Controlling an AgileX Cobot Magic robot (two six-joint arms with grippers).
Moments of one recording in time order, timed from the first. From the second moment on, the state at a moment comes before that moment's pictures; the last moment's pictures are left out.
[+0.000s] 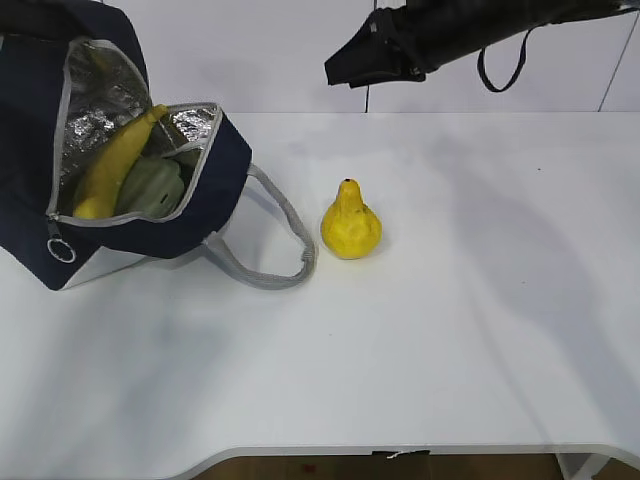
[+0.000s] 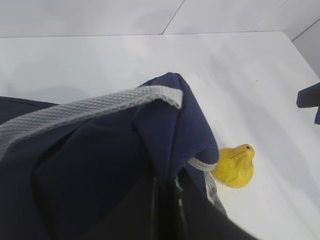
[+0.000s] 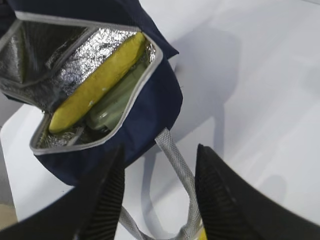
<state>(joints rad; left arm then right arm) 0.20 1.80 -1.56 -1.05 1.01 0.83 0.12 2.09 -1.88 1.04 1.02 -0.92</state>
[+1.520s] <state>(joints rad) 0.20 1.79 -1.56 -0.99 1.01 0.83 0.02 2.14 -1.53 1.30 0.99 -1.65</state>
